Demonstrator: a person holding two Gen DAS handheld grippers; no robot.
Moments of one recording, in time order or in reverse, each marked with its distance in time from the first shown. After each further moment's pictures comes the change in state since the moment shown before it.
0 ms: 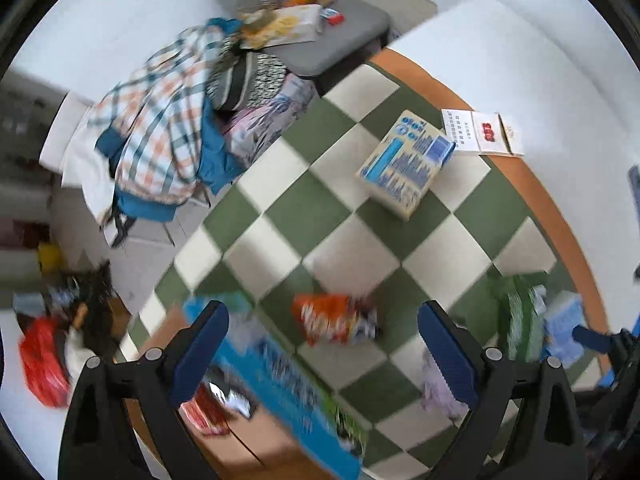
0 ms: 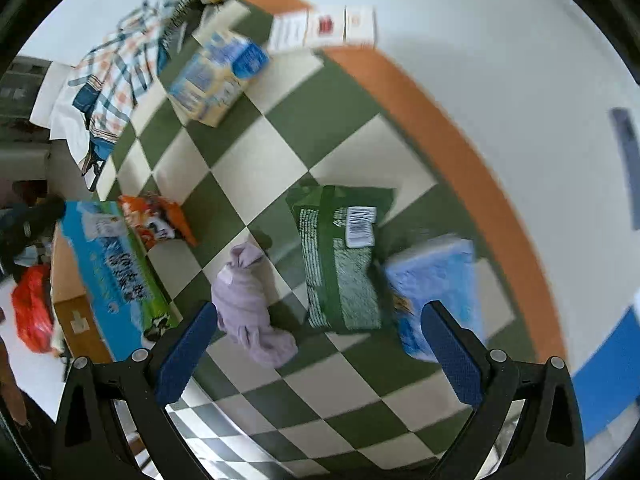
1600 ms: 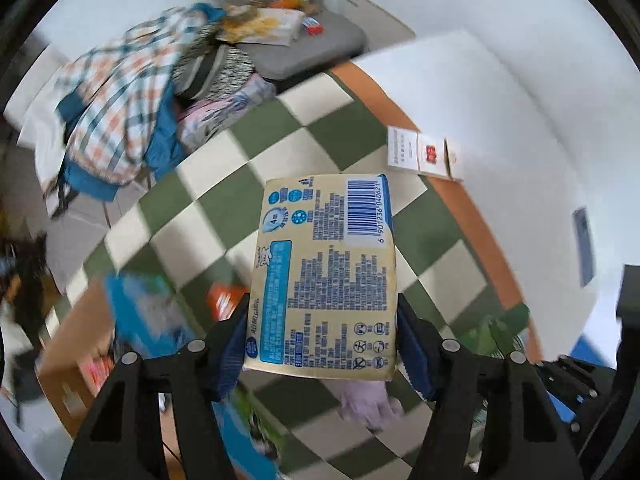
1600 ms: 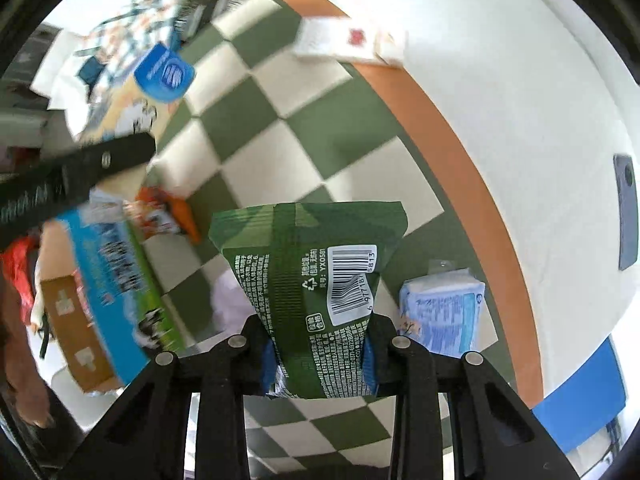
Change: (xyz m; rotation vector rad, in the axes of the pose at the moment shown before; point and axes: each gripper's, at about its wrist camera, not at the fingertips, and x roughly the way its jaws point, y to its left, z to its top) left arm -0.024 0.009 -0.037 -0.211 -0.082 -0.297; right arm -0.017 0.073 -0.004 -0.124 -0.025 -0.070
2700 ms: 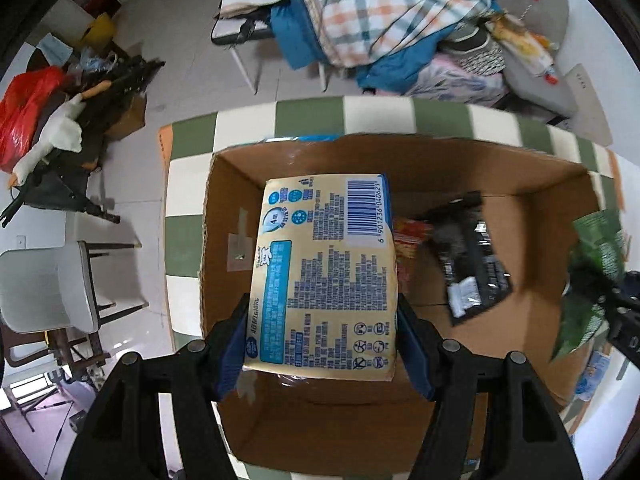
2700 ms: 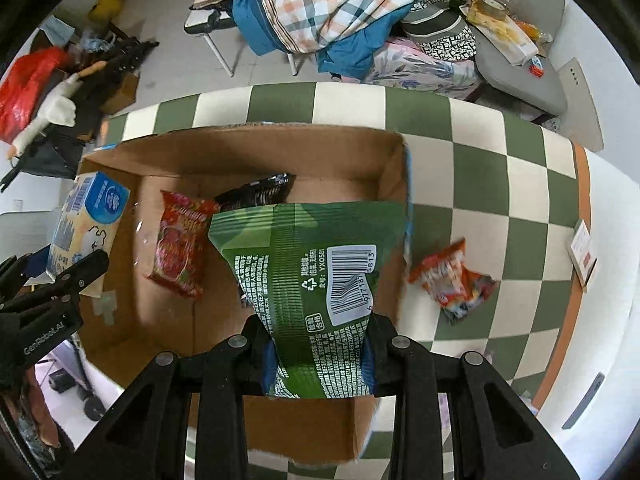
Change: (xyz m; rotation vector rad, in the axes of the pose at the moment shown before) left arm -0.018 0.328 -0.184 -0.559 0.107 0.200; right arm 0.042 0.322 -0.013 -0.609 0.047 -0.140
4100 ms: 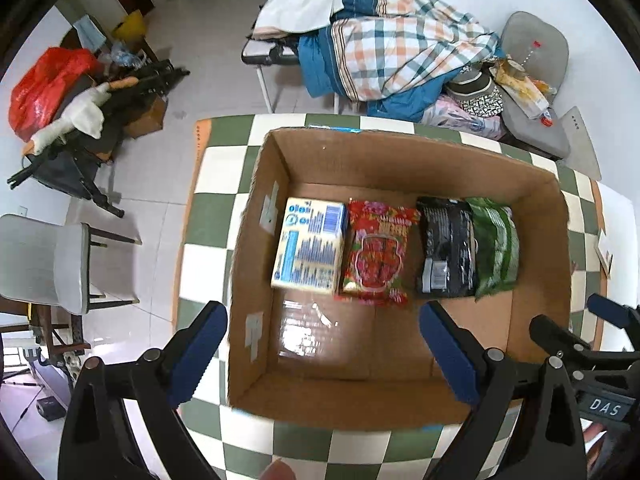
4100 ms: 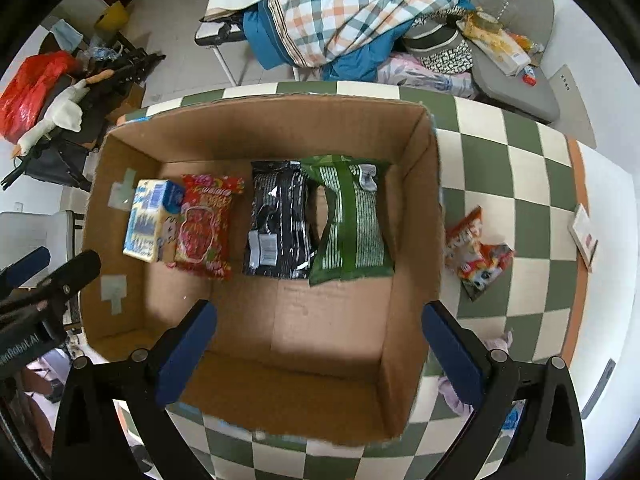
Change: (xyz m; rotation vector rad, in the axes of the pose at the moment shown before) left arm -0.057 0.020 -0.071 -0.100 -0.168 -0.027; right arm -0.014 0.028 -0.060 -0.001 -0.108 -0.002
